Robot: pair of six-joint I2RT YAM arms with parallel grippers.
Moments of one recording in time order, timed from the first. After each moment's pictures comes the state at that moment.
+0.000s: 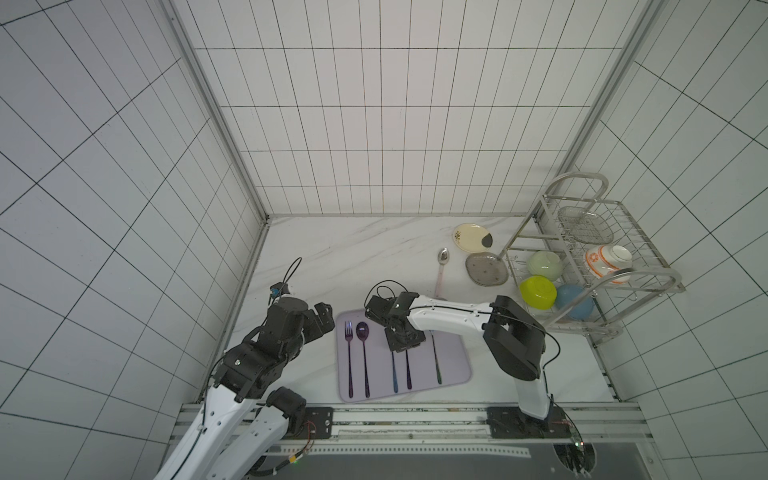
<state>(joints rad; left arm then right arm) -0.45 0.61 0.81 -0.96 -0.21 -0.78 1.16 2.00 1.44 -1.00 0.13 0.78</state>
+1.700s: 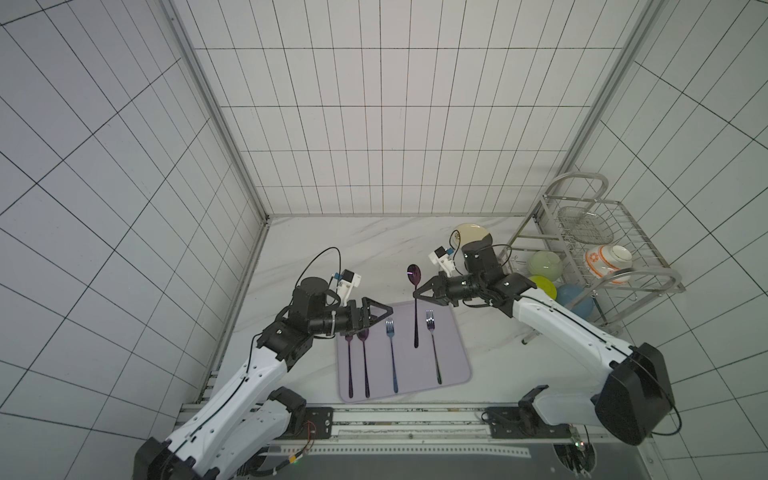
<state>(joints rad) -0.47 0.89 0.66 -0.17 0.84 -0.93 0.62 1.33 1.05 -0.33 -0.84 0.79</state>
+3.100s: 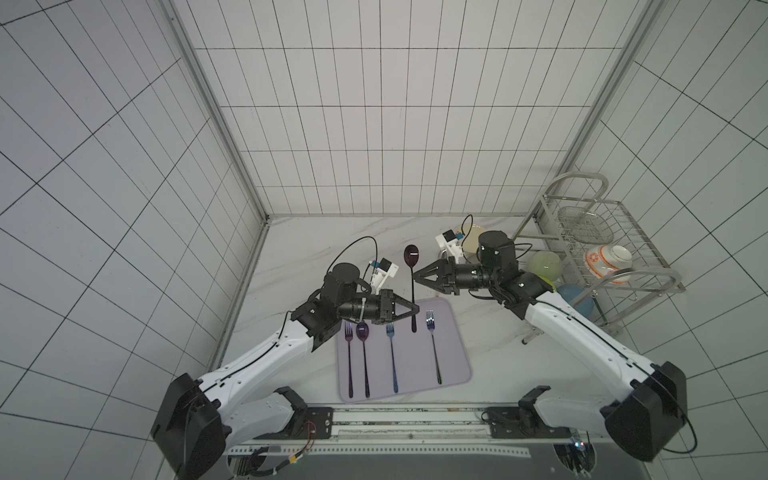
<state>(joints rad) -0.65 1.13 0.79 0.00 0.84 -0.98 0.66 1.24 1.07 -0.22 -0.81 0.92</state>
